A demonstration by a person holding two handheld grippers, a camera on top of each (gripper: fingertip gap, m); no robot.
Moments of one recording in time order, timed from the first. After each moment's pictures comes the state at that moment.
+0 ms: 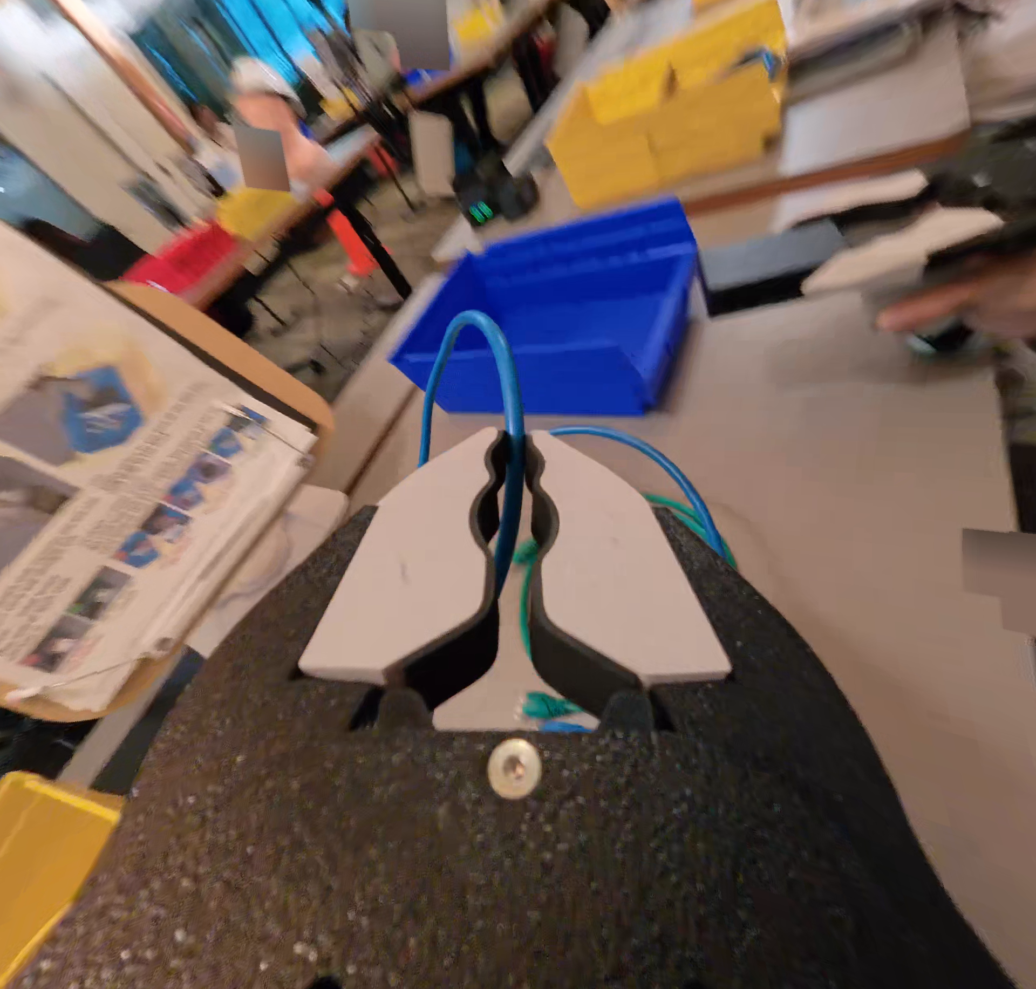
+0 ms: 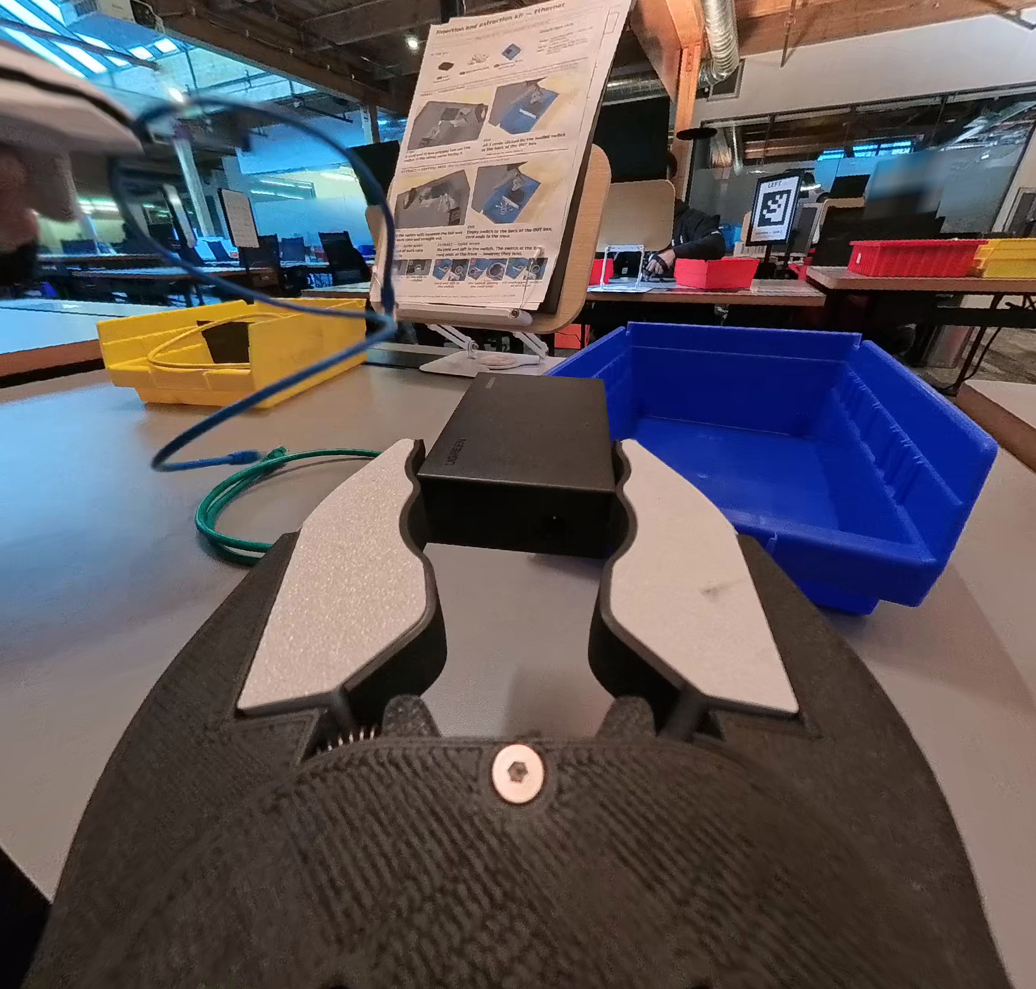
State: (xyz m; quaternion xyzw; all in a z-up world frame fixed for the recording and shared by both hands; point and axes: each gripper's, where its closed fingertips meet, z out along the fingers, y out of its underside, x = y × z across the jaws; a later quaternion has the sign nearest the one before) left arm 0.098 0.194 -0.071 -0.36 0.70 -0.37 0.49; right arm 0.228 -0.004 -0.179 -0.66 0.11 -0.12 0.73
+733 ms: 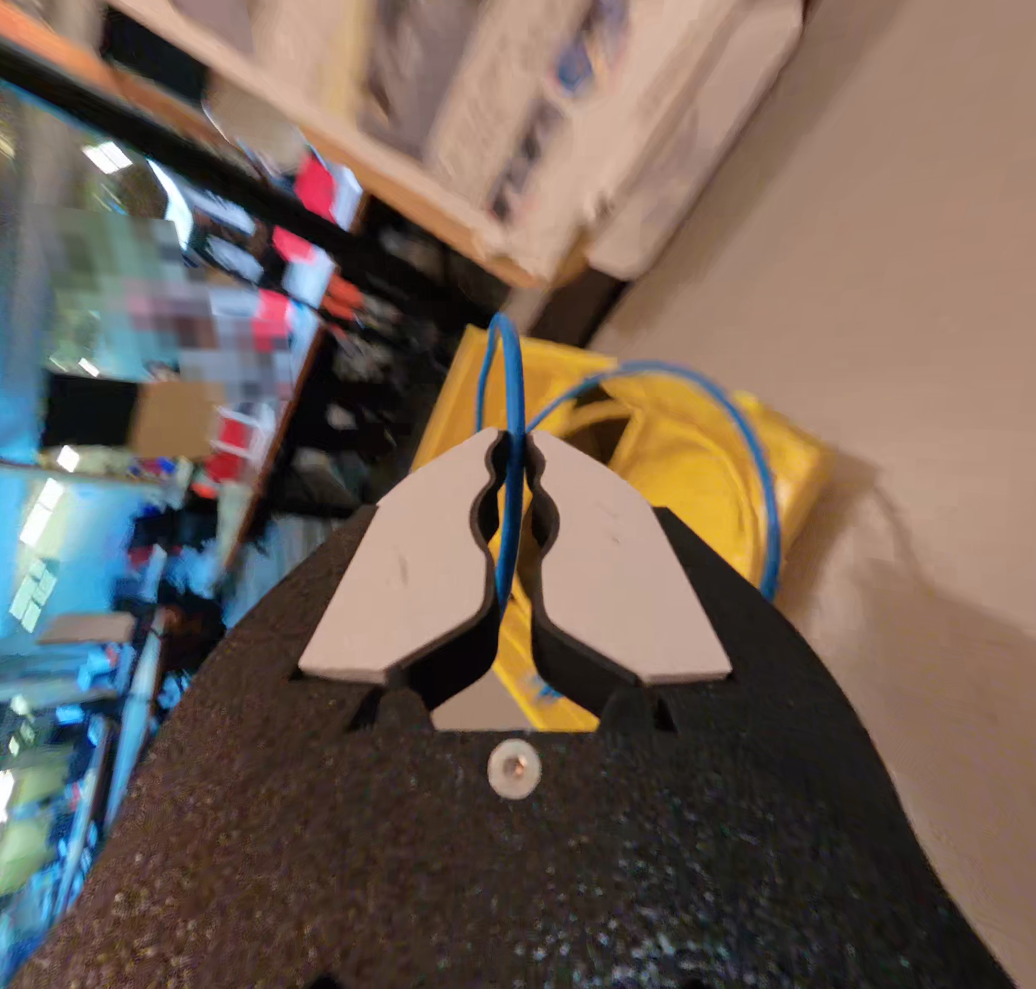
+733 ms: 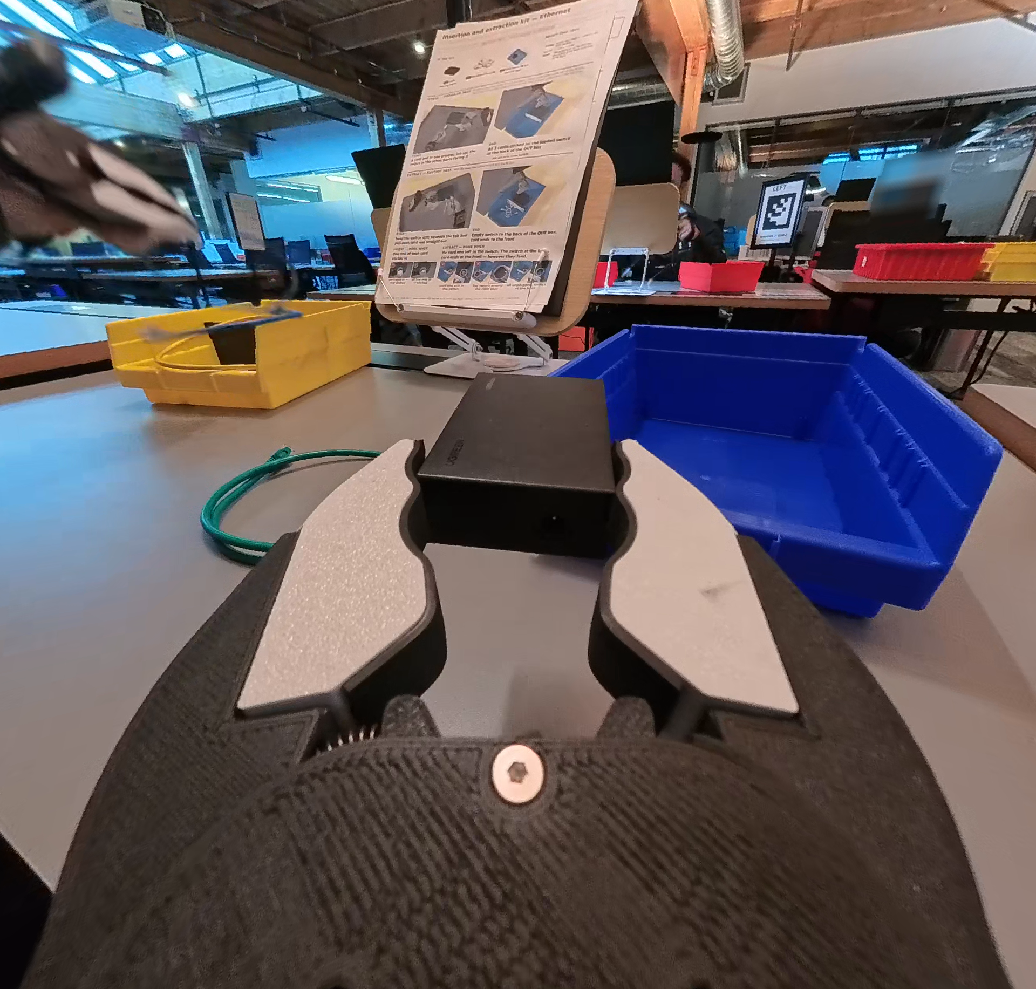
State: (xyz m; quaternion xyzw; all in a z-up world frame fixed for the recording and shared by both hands) left arm 0.024 0.497 -0.109 -0.51 0.68 0.02 0.52; right arm 0.227 -0.005 -0.178 -0.66 0.11 -0.11 0.74
